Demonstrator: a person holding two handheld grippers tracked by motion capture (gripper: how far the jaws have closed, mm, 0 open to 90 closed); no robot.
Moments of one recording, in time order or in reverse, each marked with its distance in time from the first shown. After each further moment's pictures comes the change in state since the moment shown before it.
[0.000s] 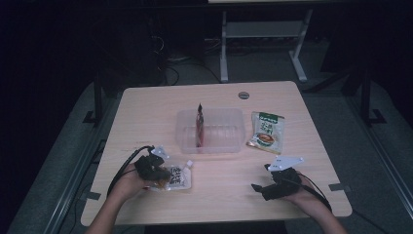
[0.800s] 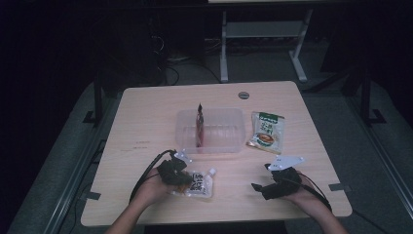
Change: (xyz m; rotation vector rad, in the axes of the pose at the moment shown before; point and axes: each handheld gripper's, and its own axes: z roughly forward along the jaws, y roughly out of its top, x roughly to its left) left arm -0.044 0.040 0.029 -0.021 -0.068 0.003; right arm 0.000 0.001 0.000 -0.005 -0.005 0.009
